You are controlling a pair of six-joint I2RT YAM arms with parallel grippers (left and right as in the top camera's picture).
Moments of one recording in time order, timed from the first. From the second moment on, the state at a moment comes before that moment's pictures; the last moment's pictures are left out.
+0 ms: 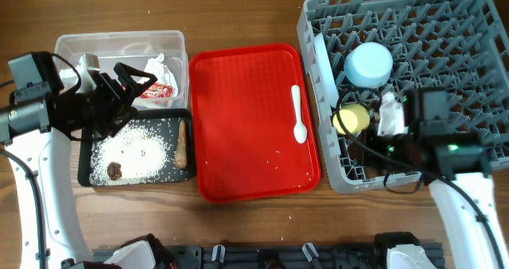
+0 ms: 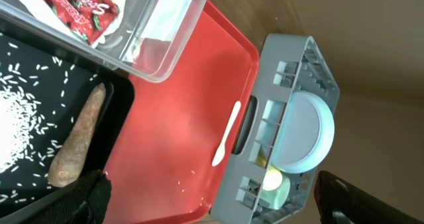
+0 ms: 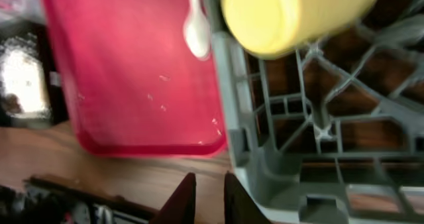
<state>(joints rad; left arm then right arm) 0.35 1.35 1.26 -1.06 0.73 -0.45 0.06 1.08 0.95 -1.14 -0.38 0.22</state>
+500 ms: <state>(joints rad) 0.35 1.35 1.26 -1.06 0.73 -0.45 0.09 1.11 0.67 -0.81 -0.41 0.33</state>
